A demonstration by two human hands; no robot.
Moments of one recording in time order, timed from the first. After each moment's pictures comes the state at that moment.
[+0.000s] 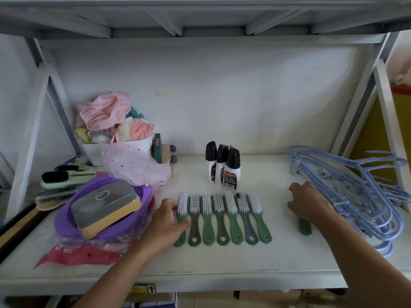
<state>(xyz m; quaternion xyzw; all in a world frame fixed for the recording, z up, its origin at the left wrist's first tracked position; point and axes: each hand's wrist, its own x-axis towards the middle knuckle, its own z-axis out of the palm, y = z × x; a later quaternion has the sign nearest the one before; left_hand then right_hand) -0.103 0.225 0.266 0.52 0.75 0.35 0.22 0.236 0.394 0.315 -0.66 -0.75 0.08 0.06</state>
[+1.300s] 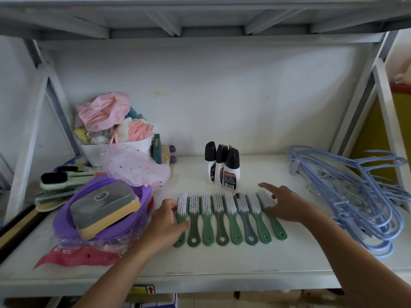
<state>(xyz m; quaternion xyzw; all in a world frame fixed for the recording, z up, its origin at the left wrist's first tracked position) -0.104 0.225 0.266 0.52 0.75 0.34 0.23 0.208 0.383 0.317 -0.53 -0.82 0.20 0.06</state>
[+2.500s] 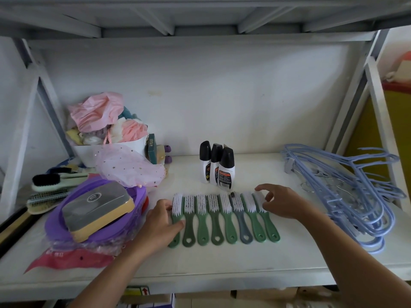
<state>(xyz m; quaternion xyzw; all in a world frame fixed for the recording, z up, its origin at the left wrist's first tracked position) -0.097 0.221 0.275 0.52 0.75 0.33 0.22 0.214 0.391 0.311 -0.52 -0.82 0.23 0.10</state>
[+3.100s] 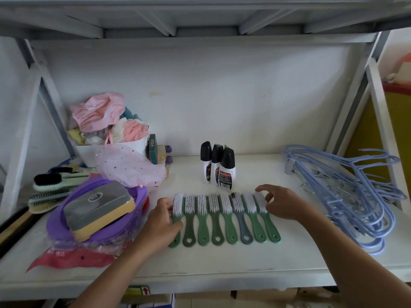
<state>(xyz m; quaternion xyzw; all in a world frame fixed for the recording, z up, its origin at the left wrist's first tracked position) -0.085 0.215 0.290 0.51 0.75 0.36 0.23 0.213 0.390 0.311 -0.52 -0.82 0.22 0.10</state>
